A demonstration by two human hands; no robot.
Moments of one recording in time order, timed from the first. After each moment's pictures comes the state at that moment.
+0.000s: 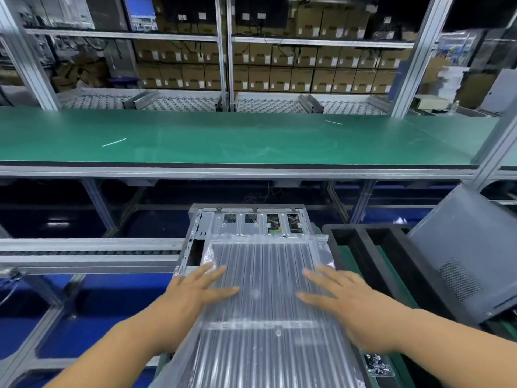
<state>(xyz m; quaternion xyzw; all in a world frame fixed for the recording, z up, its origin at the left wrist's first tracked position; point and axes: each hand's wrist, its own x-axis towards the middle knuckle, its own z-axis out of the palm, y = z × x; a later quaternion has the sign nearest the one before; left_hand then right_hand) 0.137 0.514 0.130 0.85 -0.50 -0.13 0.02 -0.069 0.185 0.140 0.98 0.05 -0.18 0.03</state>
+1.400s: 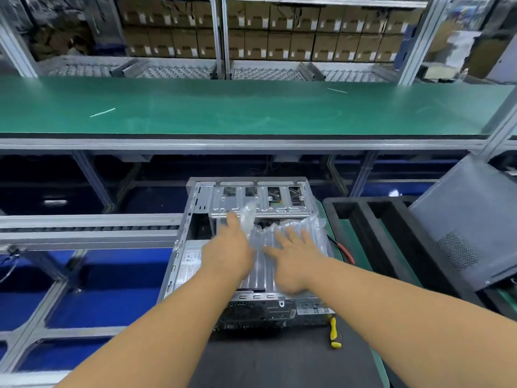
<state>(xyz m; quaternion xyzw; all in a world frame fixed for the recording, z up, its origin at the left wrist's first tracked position) 0.135 0.396 0.100 0.97 -0.20 -0.05 0.16 0.046 0.259 0.098 0.97 -0.10 -0.22 0.03</state>
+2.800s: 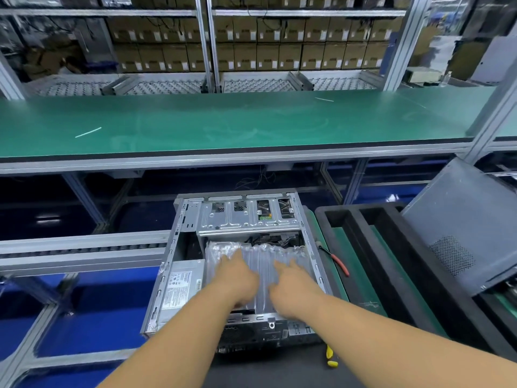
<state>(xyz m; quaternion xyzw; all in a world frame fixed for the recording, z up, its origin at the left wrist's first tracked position) 0.126 0.374 0.090 0.91 -0.19 -0.29 0.21 0.024 0.262 0.084 0.89 -0.31 -0.16 -0.29</state>
